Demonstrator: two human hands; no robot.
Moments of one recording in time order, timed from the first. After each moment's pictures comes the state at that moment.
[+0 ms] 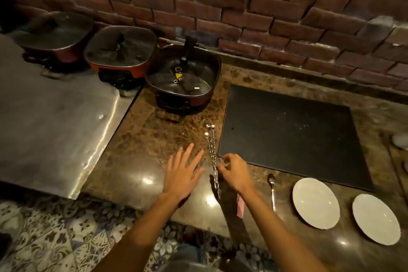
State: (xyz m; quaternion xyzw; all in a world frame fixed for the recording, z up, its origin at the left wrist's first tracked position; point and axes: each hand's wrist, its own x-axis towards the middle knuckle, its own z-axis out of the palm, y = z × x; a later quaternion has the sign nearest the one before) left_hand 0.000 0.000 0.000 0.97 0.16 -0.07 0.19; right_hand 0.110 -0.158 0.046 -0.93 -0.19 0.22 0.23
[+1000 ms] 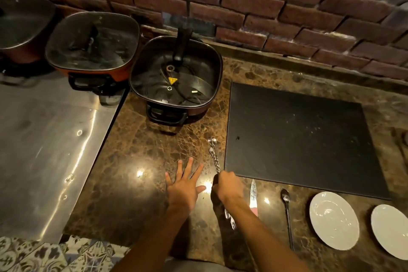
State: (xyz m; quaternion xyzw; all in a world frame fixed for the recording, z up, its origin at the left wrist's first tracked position) left_hand 0.055 0.038 -0.056 0.94 0.17 -0.25 0.12; right_hand 0.137 -0.082 -0.013 -0.95 -0.11 0.30 0.02
